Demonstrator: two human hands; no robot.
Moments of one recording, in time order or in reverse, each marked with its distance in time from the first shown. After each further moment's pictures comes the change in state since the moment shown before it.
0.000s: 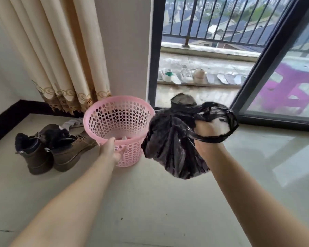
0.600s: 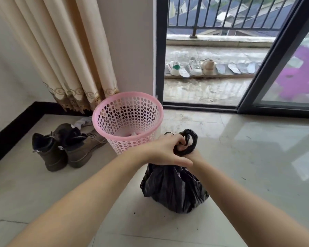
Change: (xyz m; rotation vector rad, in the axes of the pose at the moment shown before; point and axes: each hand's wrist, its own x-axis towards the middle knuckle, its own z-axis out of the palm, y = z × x) left_hand -0.134 -0.010 0.063 1.772 -0.904 0.527; right_hand -0.014 0.100 0.019 -0.295 -0.306 0.150
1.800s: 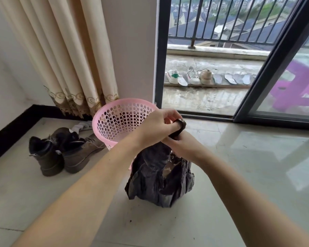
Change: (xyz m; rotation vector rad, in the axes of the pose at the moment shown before) left_hand -0.007 0.015 -0.050 -0.398 0.531 0.283; right_hand -0.019 -0.086 -0.006 -0.314 -0.236 -0.327
